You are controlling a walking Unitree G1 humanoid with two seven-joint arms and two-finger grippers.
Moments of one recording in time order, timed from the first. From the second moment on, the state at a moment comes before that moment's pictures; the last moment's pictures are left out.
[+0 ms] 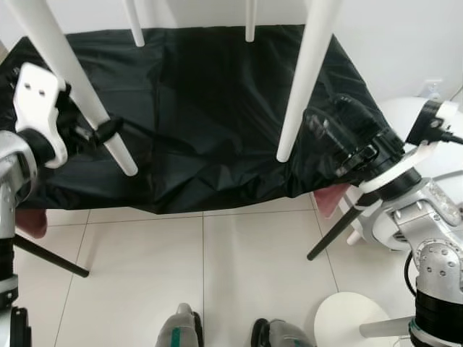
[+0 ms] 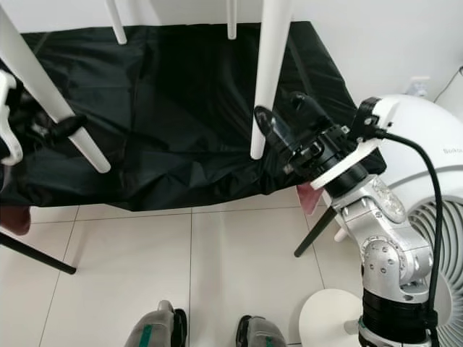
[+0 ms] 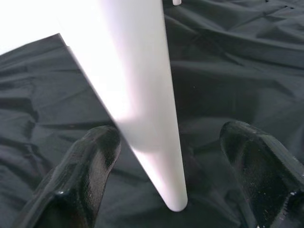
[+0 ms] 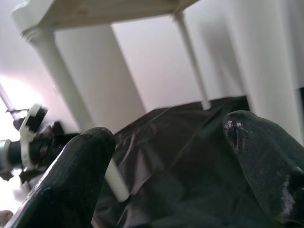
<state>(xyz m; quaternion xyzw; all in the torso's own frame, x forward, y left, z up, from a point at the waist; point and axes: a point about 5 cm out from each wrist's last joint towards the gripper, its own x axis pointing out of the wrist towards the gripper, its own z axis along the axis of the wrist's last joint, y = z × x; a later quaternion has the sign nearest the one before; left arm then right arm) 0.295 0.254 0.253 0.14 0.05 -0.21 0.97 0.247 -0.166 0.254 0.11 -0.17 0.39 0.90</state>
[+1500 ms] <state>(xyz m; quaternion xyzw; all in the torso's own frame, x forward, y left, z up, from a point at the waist) 0.198 0.176 -0.010 0.06 0.33 -0.26 0.91 0.253 -0.163 -0.005 0.08 0.25 0.29 0.92</state>
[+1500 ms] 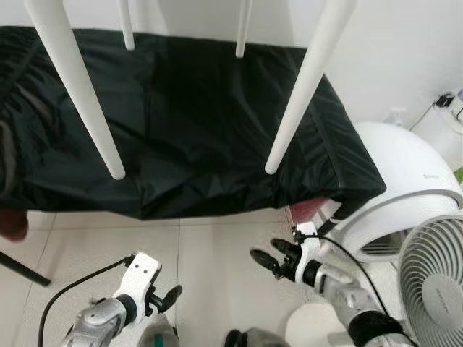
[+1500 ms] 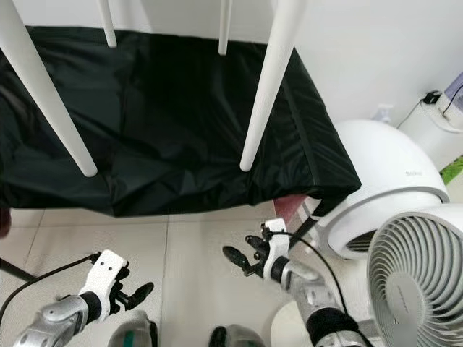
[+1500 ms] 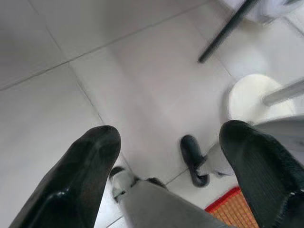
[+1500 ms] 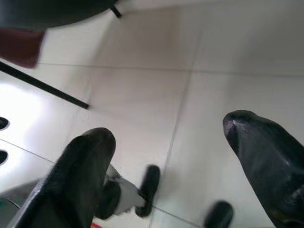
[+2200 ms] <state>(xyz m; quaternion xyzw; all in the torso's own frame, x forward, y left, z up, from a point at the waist) 0.176 0.184 -0.081 0.08 0.43 -0.09 0.89 0.203 -0.191 -0.067 -0.04 0.39 0.10 0.92</state>
